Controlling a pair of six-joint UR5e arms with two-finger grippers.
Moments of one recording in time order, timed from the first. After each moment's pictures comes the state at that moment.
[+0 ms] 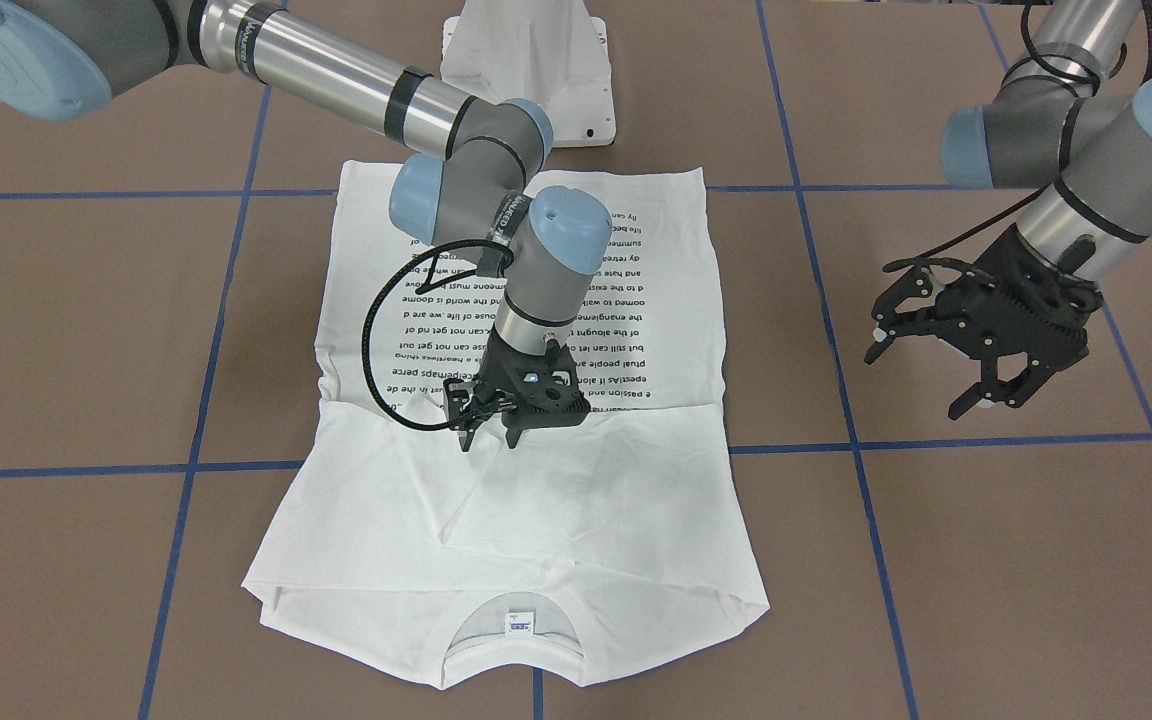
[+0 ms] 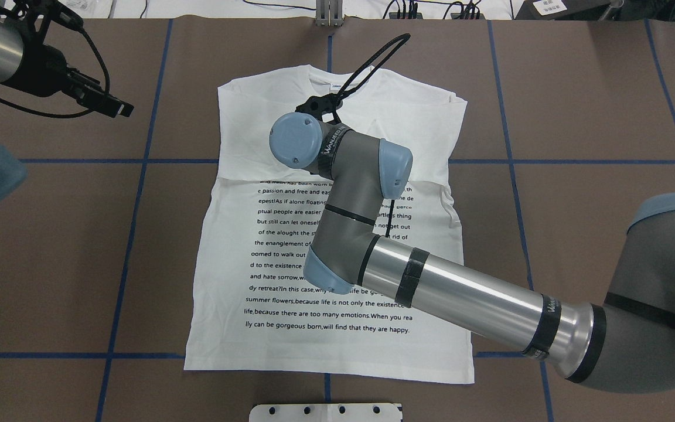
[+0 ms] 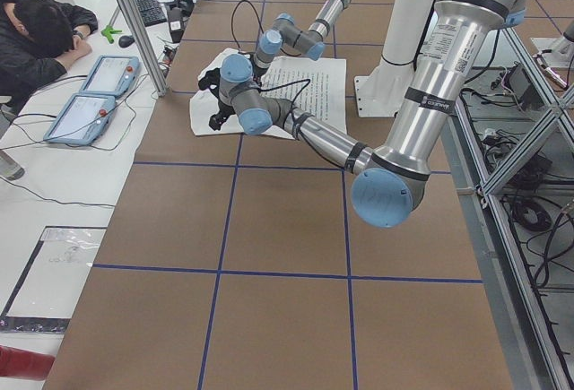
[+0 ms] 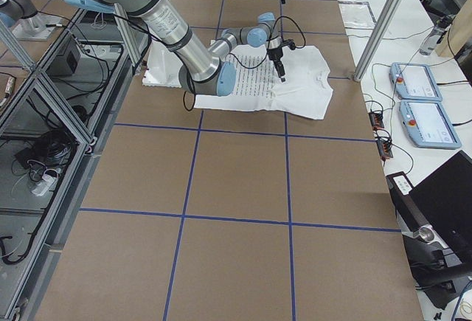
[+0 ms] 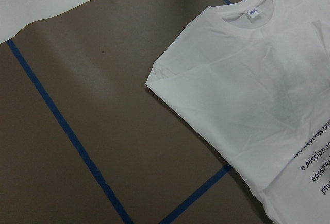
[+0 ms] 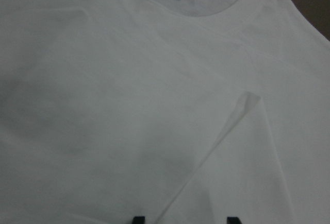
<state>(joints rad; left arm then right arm) -1.06 -1.91 -1.67 -2.15 -2.23 -0.38 0.51 -0.55 1.10 -1.57 1.46 0.95</state>
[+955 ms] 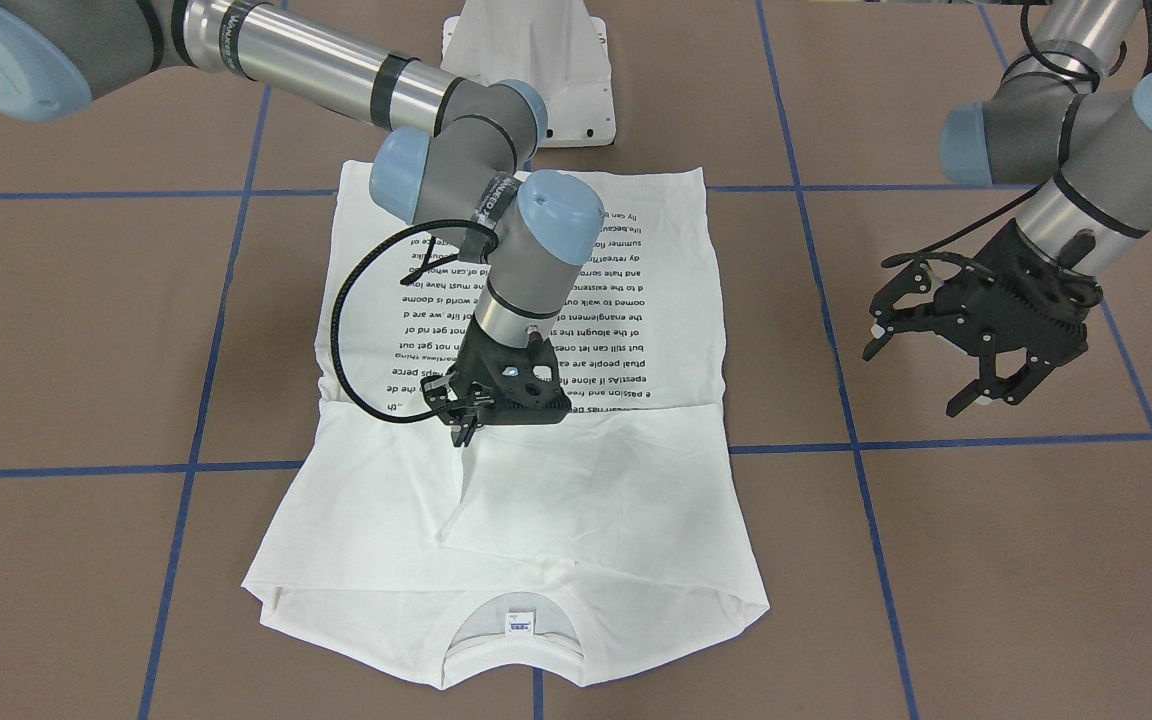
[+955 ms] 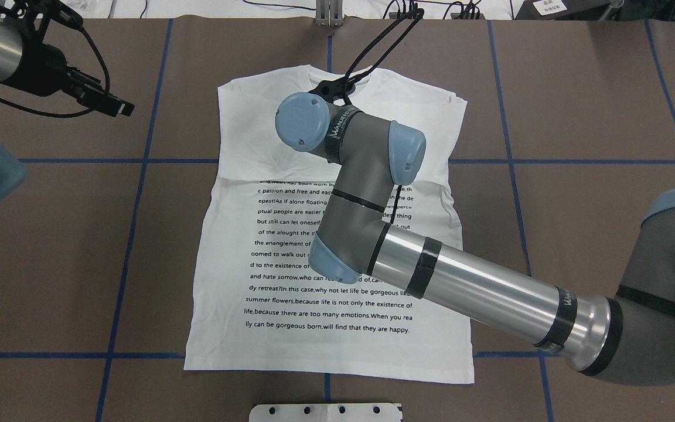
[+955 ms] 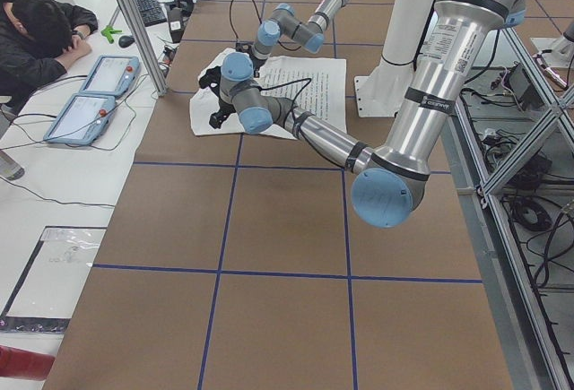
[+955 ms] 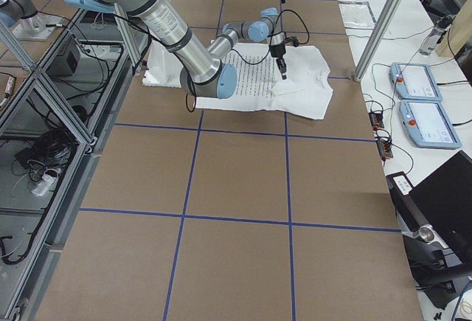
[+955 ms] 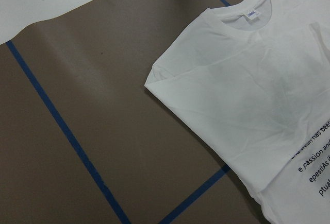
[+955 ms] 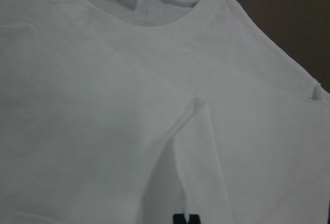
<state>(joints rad) -1.06 -1.91 -1.68 -2.15 -2.23 -0.38 0.56 -0.59 1.22 -1.72 1.47 0.92</state>
